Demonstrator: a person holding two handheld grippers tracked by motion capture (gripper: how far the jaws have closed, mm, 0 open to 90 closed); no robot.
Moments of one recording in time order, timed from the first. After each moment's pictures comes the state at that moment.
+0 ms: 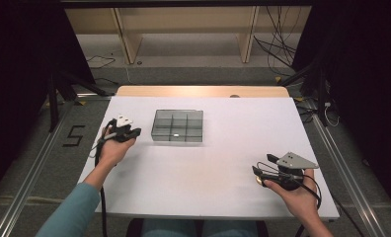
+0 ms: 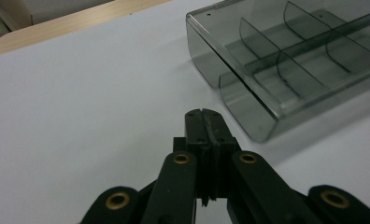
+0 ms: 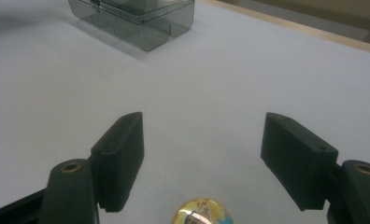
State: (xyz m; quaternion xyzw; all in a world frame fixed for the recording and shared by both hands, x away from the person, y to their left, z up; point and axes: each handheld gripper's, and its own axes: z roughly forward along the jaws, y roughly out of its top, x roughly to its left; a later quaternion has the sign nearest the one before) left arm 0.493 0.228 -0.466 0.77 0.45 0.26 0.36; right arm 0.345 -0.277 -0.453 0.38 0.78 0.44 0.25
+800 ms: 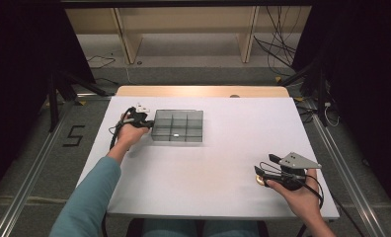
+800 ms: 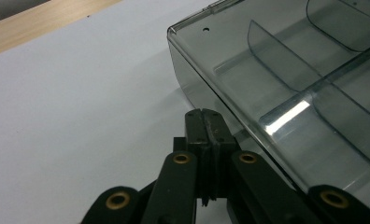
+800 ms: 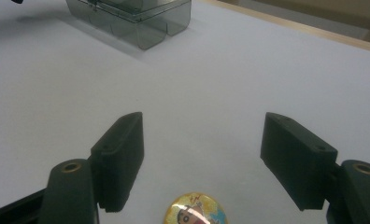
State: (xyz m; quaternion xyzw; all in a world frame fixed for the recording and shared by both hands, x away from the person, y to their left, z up) left arm 0.555 0.203 -0.484 0.81 0.42 0.22 0.34; right arm 0.345 -0.284 -0.455 0.38 0.77 0.44 0.24
